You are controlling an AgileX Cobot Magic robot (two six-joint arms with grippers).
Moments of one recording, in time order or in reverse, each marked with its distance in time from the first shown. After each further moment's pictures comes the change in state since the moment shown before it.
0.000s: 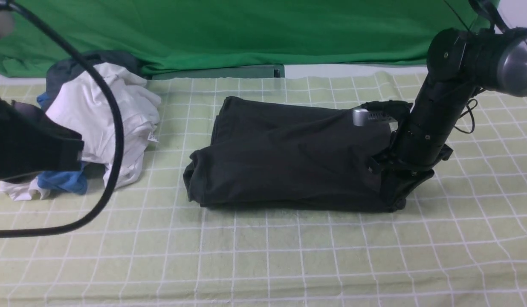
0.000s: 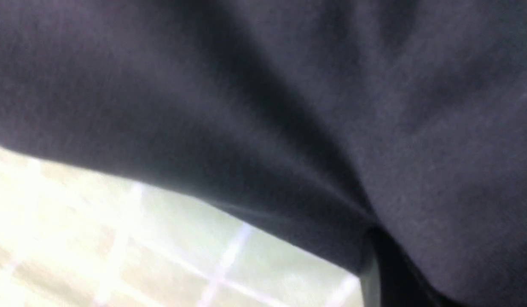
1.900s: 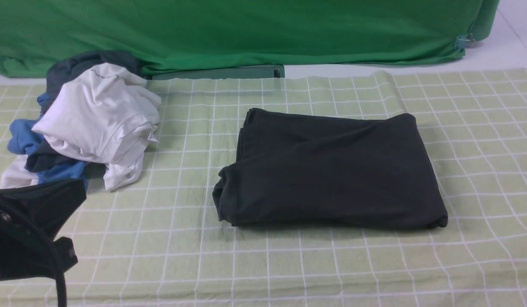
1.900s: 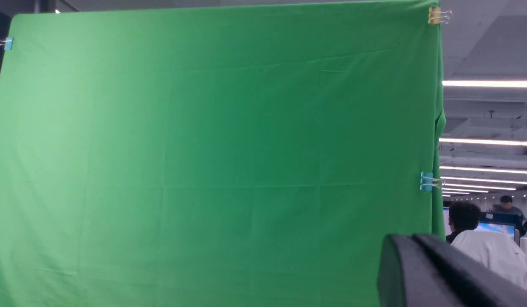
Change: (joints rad) right arm 0.000 -2.097 1.170 -0.201 -1.279 0.158; left arm 0.000 -0.379 0.540 -0.072 -0.555 -0.007
